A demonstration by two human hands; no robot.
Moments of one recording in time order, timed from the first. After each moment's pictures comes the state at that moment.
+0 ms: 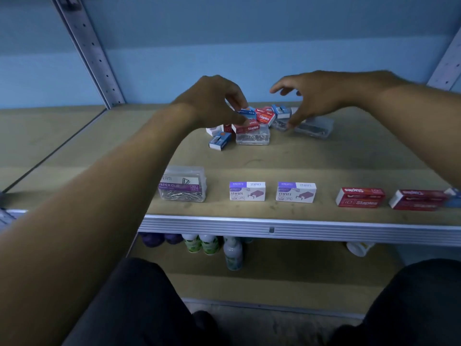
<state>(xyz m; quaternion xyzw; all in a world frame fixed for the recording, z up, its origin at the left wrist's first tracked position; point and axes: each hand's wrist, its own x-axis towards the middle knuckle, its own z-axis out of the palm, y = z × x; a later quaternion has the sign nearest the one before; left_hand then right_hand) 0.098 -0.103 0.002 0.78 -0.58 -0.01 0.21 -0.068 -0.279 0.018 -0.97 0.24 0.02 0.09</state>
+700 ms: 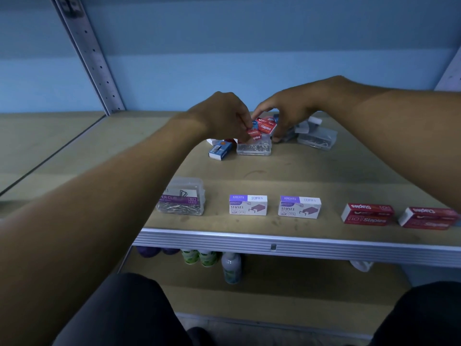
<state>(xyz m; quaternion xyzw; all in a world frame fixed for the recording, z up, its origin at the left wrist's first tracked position) 0.097 -0.125 -0.008 0.79 -0.59 -0.04 0.16 -0.003 -0.291 0.009 -0.97 0.20 0.14 0.03</state>
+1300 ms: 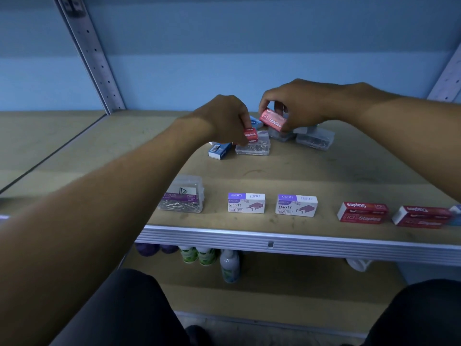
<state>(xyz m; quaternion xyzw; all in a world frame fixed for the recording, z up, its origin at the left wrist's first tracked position) 0.093 -0.125 -0.011 0.81 -0.57 -0.03 0.14 -0.039 -0.279 0.013 -0.99 0.16 -0.01 0.01</state>
